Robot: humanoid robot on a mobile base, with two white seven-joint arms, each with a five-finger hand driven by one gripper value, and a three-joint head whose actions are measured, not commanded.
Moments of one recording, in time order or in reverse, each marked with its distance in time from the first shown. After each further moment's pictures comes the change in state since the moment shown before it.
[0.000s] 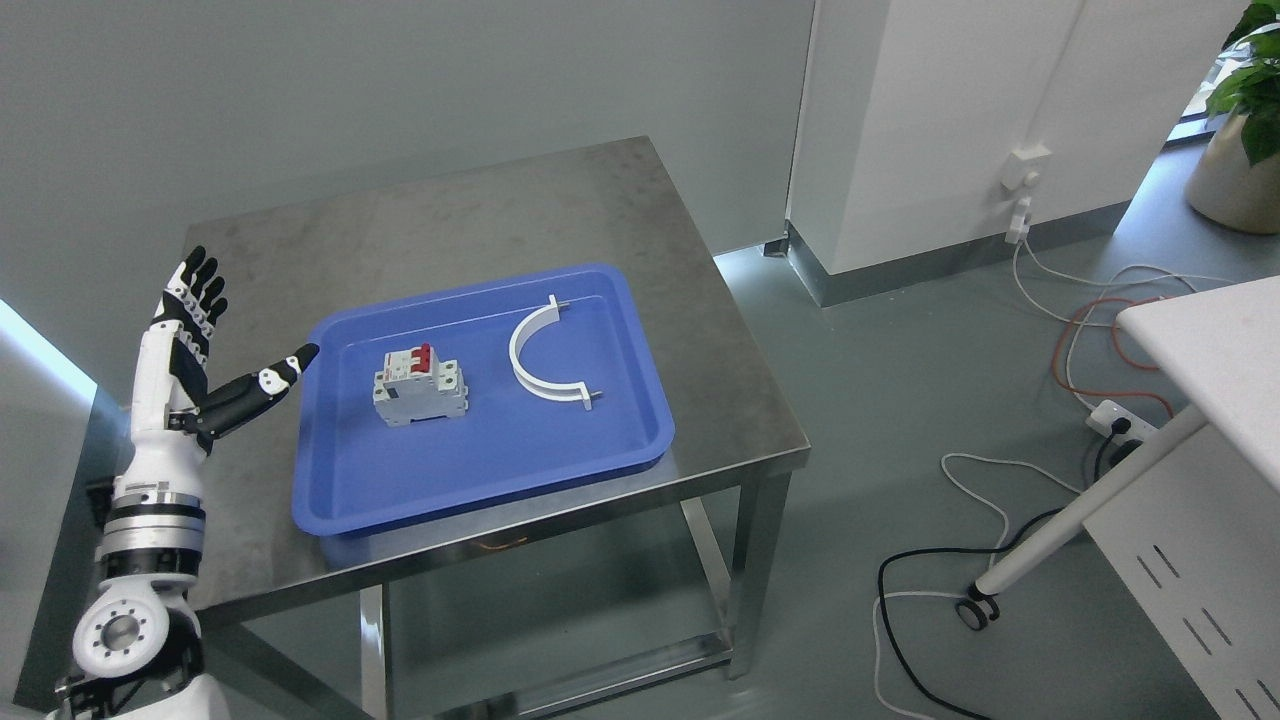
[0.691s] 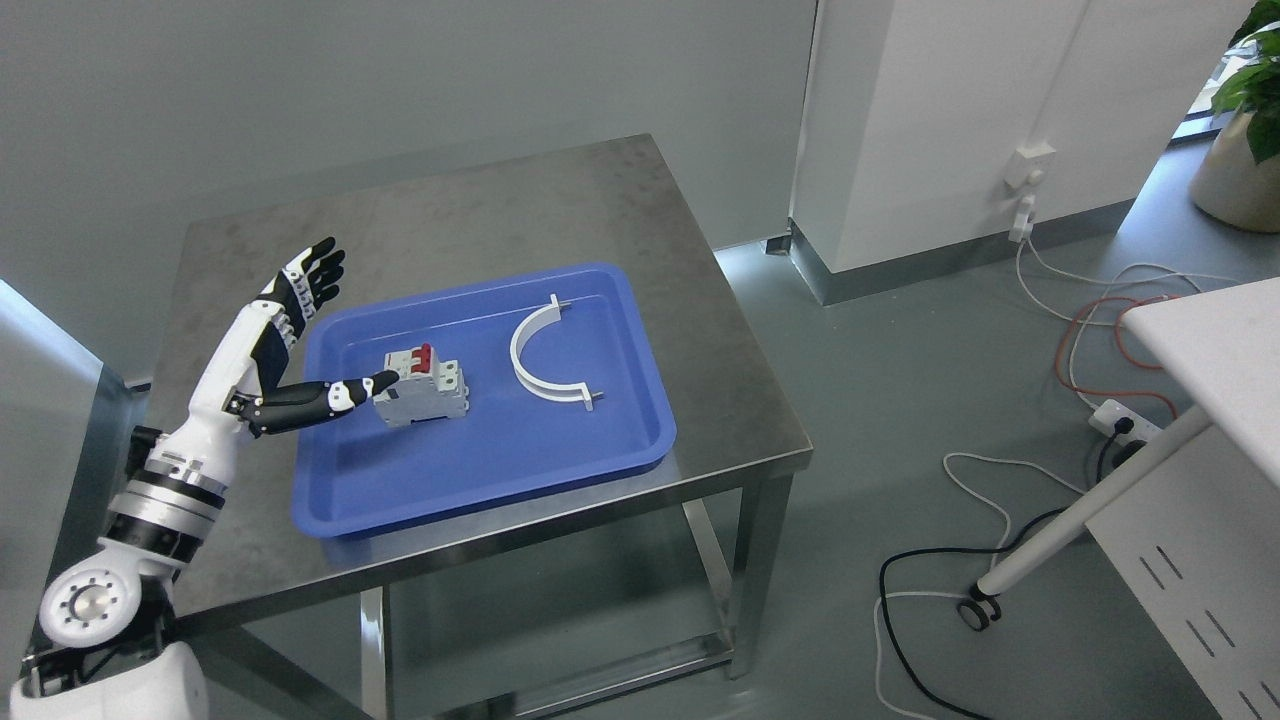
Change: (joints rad) left arm -0.071 0.064 -0.010 0.009 0.000 -0.012 -0.501; right arm 0.000 0.000 0.000 0.000 0.000 0.000 0.002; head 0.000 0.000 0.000
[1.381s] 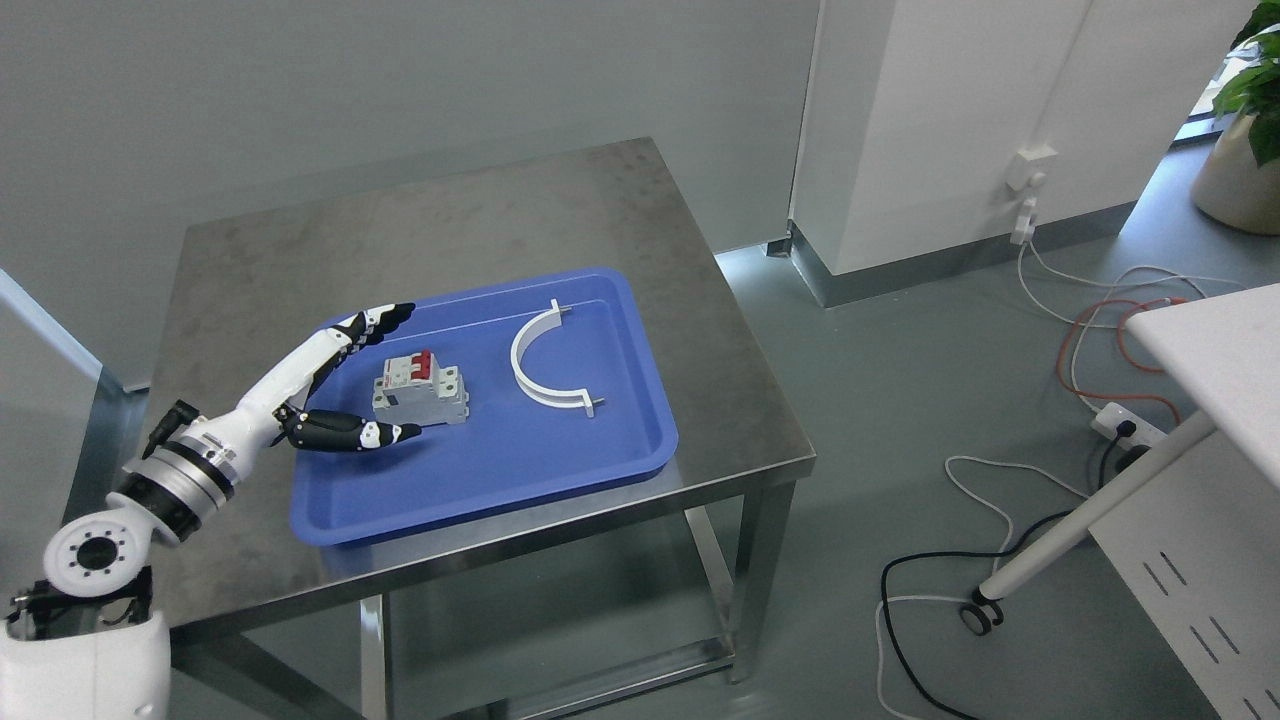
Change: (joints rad) left arm -0.056 0.135 -0.141 0.095 -0.248 0.003 -0.077; right arm 0.000 0.000 0.000 0.000 0.000 0.000 0.001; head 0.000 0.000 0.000
